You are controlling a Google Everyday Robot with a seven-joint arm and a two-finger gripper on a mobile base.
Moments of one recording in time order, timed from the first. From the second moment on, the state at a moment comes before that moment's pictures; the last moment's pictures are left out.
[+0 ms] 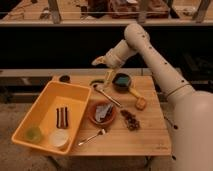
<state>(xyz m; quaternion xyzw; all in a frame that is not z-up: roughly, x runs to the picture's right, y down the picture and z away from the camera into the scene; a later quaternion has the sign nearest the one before) -0.022 -0.078 0.723 -0.27 -0.41 -0.08 0.87</state>
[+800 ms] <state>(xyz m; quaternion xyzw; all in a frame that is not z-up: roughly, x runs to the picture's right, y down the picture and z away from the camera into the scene) -0.024 -0.073 0.720 -0.27 -0.41 -0.09 0.87</state>
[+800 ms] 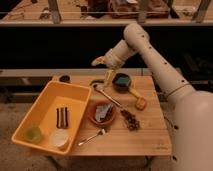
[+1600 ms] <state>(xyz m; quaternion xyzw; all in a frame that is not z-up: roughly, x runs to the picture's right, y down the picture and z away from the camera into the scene) 0.007 0.082 0.650 -0.17 -0.39 -0.20 0.88</state>
